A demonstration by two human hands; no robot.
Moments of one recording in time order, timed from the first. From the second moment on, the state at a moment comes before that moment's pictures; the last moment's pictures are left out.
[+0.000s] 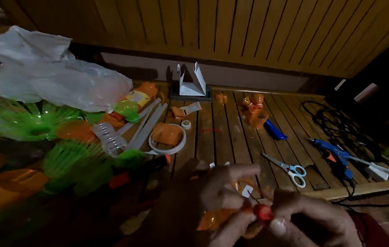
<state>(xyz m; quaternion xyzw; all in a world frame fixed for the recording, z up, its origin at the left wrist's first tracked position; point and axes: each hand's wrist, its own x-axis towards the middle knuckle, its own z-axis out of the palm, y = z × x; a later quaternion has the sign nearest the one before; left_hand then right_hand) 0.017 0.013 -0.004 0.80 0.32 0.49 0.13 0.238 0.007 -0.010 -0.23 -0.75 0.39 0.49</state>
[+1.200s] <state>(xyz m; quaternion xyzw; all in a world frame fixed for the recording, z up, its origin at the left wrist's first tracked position) 0.011 0.034 0.016 0.76 0.32 0.31 0.47 0.214 0.095 0.077 -0.31 -0.82 0.48 0.01</state>
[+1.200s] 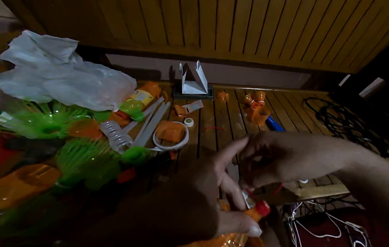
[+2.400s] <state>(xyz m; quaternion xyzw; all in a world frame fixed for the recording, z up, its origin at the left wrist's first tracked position) 0.008 0.042 0.009 0.71 0.34 0.30 0.55 0.223 0.098 0.060 -0.30 -0.81 0.50 0.02</state>
